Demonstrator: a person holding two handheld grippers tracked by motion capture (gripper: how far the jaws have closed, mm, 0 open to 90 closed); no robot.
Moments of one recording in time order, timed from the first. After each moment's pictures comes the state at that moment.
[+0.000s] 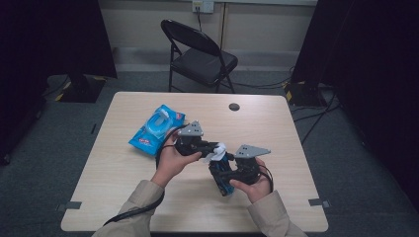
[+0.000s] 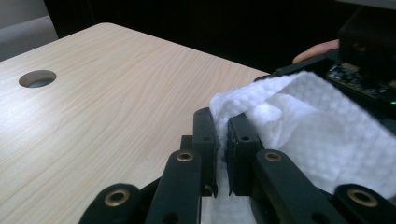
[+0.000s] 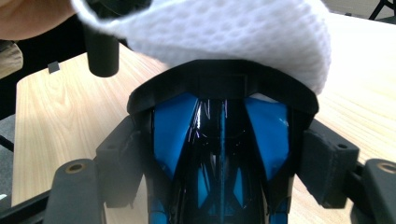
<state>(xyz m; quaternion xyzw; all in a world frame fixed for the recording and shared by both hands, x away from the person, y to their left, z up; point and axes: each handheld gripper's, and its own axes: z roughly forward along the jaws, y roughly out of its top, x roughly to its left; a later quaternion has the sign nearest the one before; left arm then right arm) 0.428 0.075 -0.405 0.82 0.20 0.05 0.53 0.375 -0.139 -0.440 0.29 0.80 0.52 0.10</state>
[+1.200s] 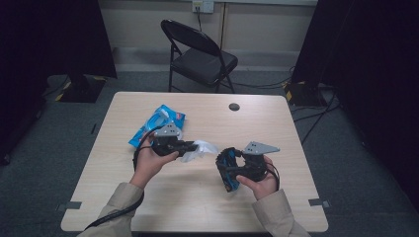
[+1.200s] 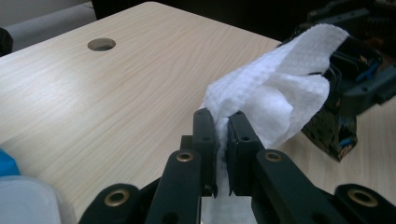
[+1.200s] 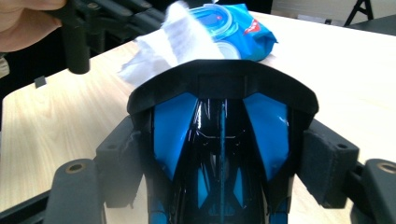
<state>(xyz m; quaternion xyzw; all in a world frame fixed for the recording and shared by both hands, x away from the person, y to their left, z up) 0.427 0.143 -0.416 0.83 0.24 0.09 0.50 0.381 -0.159 -0.436 0.32 0.78 0.53 0.11</state>
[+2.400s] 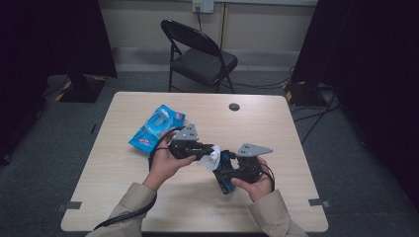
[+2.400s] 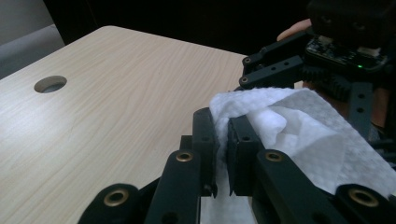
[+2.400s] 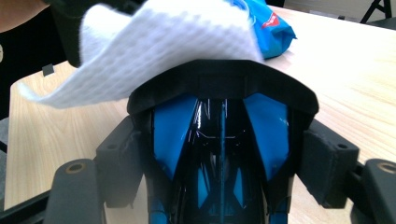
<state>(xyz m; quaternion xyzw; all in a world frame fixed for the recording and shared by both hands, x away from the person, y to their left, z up) 0.416 0.086 -0.397 0.83 0.17 0.07 0.52 0.378 -0.143 -0.439 0.29 0.79 0.52 0.10</state>
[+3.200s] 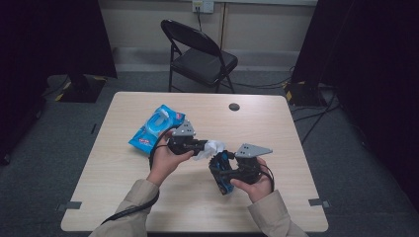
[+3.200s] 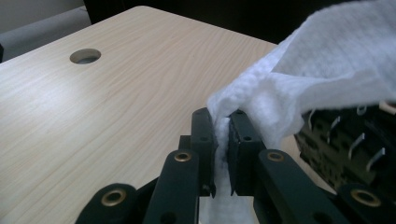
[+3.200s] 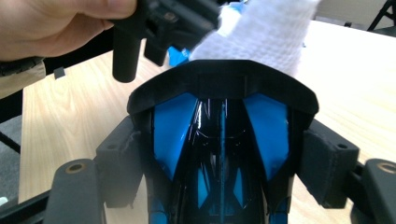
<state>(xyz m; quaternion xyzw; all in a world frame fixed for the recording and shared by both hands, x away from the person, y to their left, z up) 0.437 0.103 -0.420 0.83 0.23 0.09 0.50 0.374 -0.142 -0.432 0.29 0.79 0.53 0.10</state>
